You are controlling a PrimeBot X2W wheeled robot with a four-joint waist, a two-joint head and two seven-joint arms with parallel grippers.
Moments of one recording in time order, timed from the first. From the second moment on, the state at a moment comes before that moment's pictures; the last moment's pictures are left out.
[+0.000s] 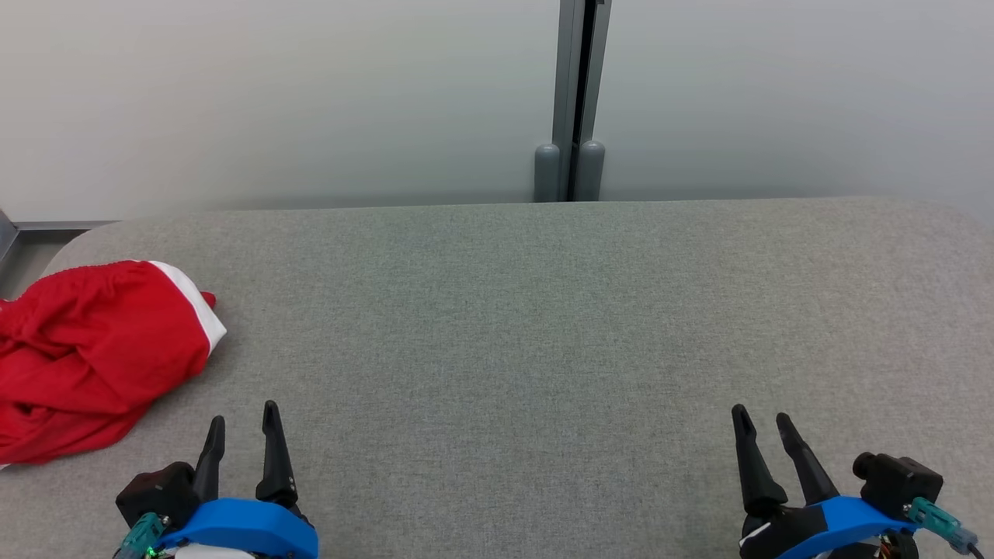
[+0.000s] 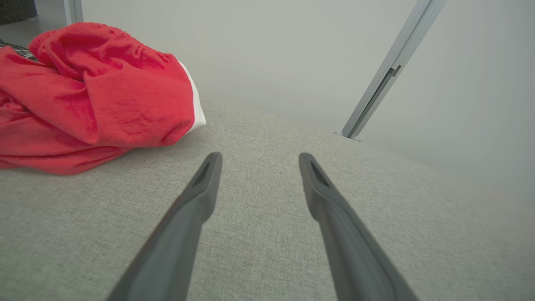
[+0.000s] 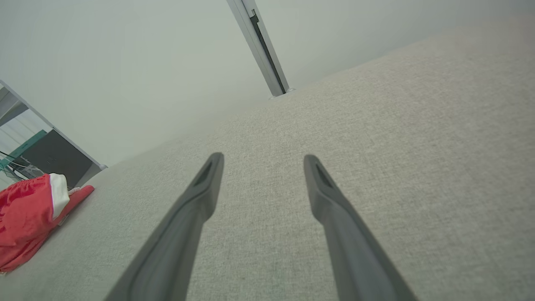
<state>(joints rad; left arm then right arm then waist) -0.06 0.05 0.02 0.40 -0.37 -0.07 -0.19 -0.06 -0.04 0.04 0.35 0.50 0.13 -0.19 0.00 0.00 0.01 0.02</state>
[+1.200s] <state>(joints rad) -0.08 0.05 0.03 0.46 -0.17 -0.07 -0.26 -0.06 -0.05 0.06 0.41 0.20 0.13 -0.26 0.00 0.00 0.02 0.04</state>
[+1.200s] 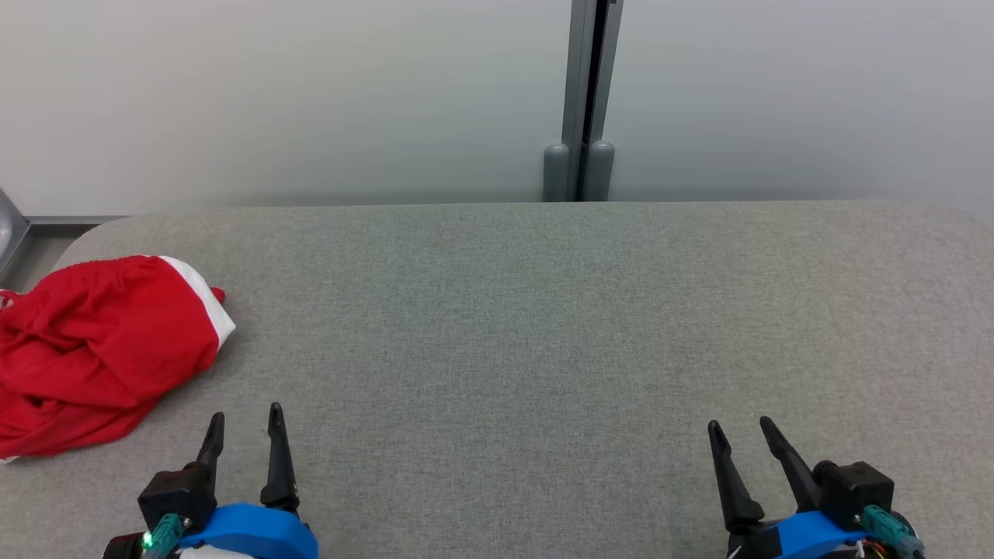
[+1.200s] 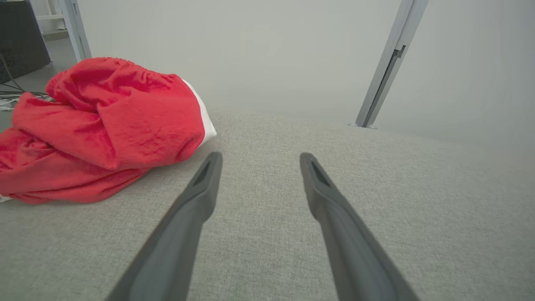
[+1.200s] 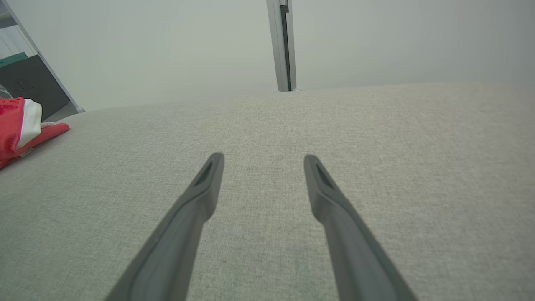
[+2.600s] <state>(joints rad) -0.09 0.05 0.10 0.45 -0.16 -0.04 -0.26 -0.07 -0.05 0.04 0.39 0.18 0.13 -0.26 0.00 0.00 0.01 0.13</state>
